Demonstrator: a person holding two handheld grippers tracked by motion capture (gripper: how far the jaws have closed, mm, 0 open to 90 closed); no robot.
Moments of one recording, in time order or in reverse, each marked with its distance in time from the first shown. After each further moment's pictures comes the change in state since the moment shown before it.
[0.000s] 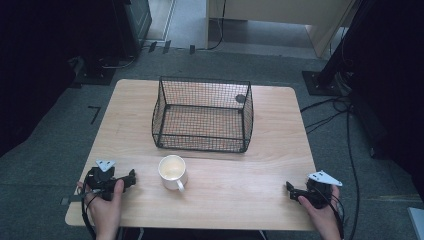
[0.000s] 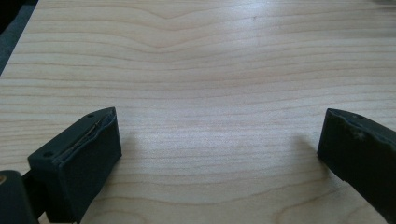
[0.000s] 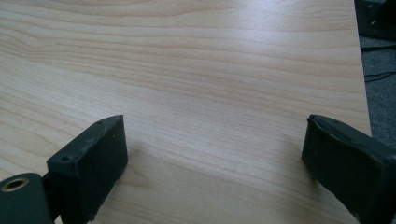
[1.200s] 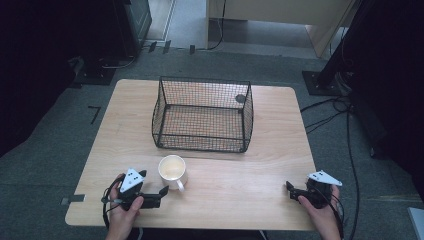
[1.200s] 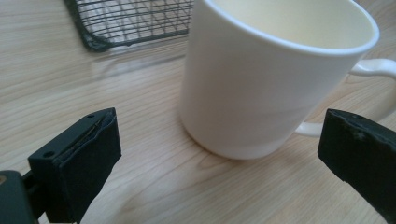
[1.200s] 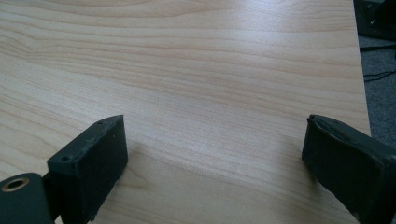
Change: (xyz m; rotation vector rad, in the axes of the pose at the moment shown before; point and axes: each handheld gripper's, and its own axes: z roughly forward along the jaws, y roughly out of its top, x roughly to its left) left arm -0.076 -0.012 -0.037 -0.169 -0.543 0.269; right arm 0.000 0.000 0.000 0.000 -0.002 0.002
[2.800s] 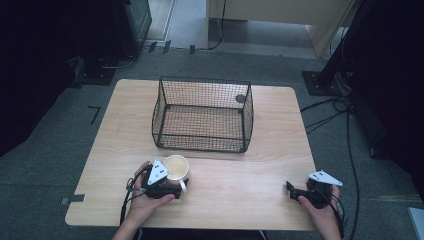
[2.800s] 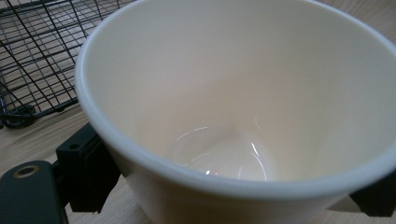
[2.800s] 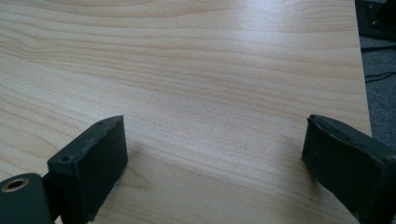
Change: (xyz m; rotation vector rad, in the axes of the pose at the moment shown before) left arm -0.022 0.020 0.050 -0.029 -0.053 0.177; right arm -0.001 0.000 0.000 0.000 0.006 -0.002
